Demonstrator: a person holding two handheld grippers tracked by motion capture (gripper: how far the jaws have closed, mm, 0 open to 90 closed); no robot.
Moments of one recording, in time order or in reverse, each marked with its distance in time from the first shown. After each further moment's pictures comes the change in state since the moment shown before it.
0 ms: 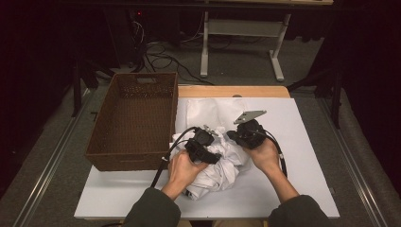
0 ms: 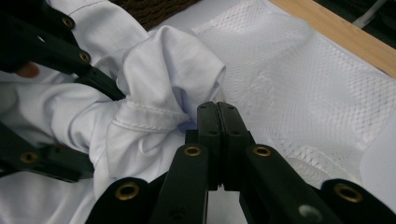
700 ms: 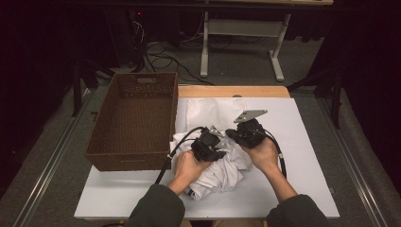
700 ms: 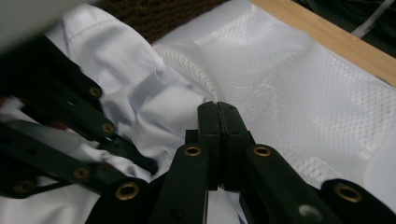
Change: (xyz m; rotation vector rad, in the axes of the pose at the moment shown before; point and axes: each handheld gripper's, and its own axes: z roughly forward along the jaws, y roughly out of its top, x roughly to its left) left arm -0.002 0.006 0.023 -0.043 -0.123 0.090; right arm 0.000 0.002 -0.001 -0.048 0.012 0.012
